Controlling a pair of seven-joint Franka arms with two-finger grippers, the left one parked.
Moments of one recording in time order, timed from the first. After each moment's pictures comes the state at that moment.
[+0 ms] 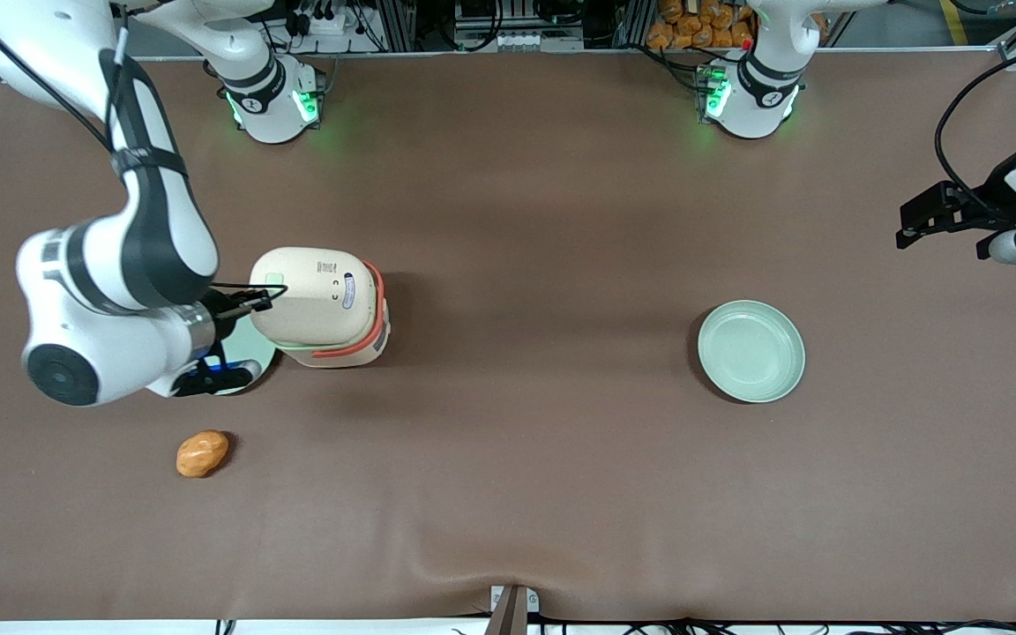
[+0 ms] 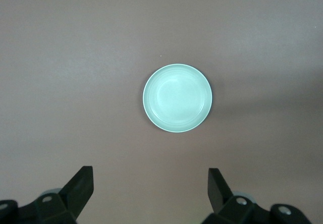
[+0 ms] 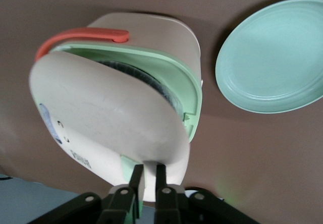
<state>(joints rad) 0.16 0.54 0.00 -1.29 0.18 1.28 -0.01</state>
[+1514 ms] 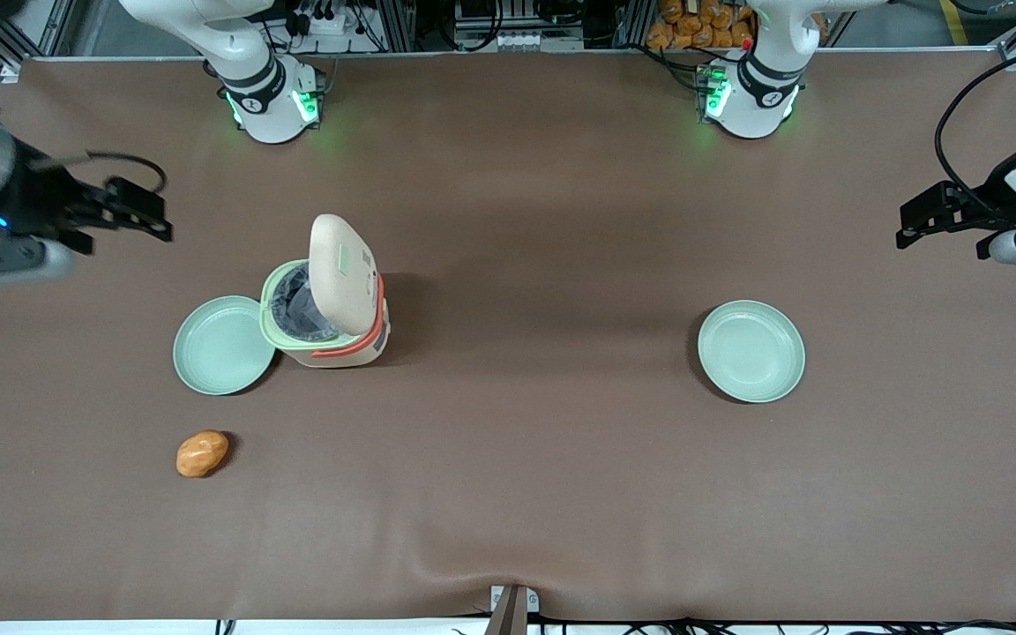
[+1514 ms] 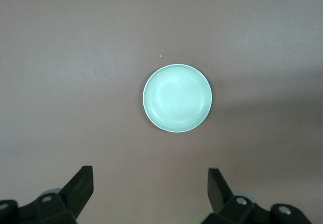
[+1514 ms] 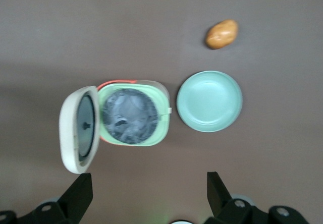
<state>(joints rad) 0.16 0.22 -0.02 -1.11 0.05 1.26 0.05</state>
